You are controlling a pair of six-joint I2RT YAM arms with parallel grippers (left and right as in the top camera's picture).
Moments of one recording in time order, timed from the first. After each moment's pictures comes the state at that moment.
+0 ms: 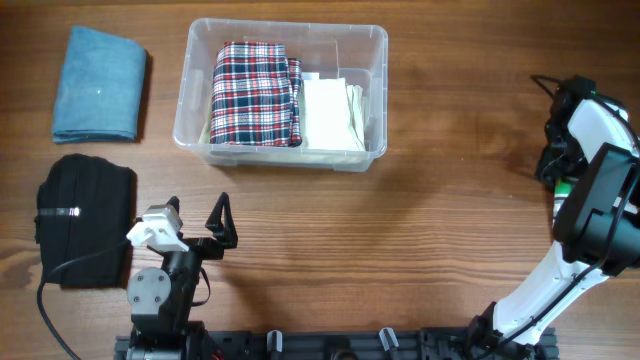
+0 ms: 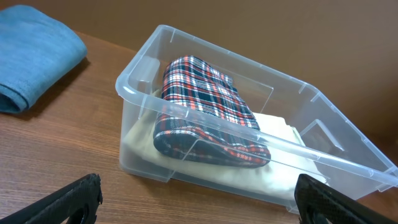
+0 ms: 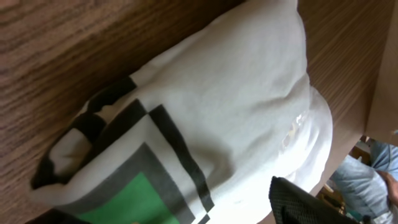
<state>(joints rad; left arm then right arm) -0.03 0.01 0.07 -0.21 0.09 -0.38 -0.38 2.07 1.40 -0.96 0.62 0.13</state>
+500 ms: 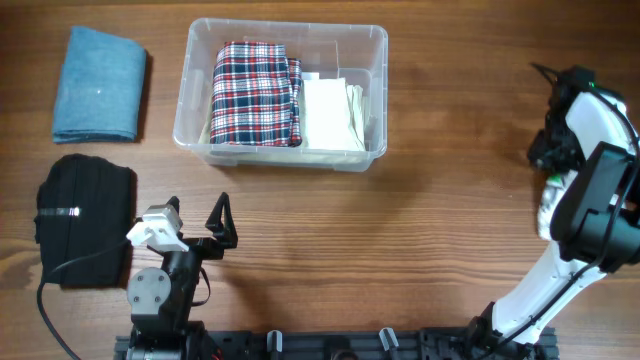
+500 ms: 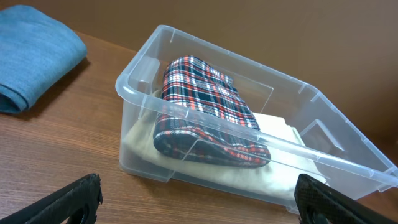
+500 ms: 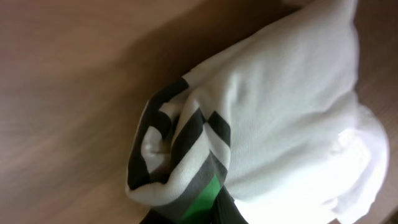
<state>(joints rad) -0.03 0.01 0.07 -0.21 0.09 -0.38 -0.33 2.08 1.49 -0.99 0.41 0.23</state>
